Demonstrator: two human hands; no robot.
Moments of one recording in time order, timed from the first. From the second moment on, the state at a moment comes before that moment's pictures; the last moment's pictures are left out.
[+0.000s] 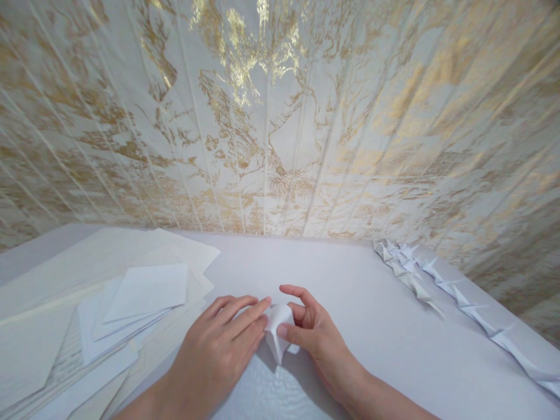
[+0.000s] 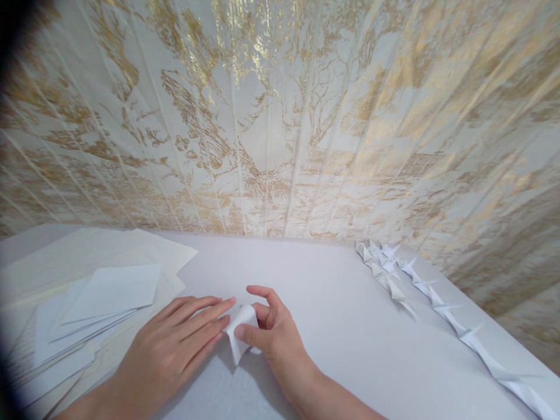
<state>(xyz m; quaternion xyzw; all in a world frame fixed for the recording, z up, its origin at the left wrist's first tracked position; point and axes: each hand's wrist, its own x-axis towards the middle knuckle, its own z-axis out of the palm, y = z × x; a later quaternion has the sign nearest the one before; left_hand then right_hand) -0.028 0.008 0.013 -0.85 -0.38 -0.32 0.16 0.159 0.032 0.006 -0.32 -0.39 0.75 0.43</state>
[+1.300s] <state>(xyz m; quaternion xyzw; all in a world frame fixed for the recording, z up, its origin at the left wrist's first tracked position) -0.016 0.000 0.009 -0.62 -0.52 -0.39 -0.44 0.160 0.027 0.004 -0.37 -0.66 0.48 0.44</state>
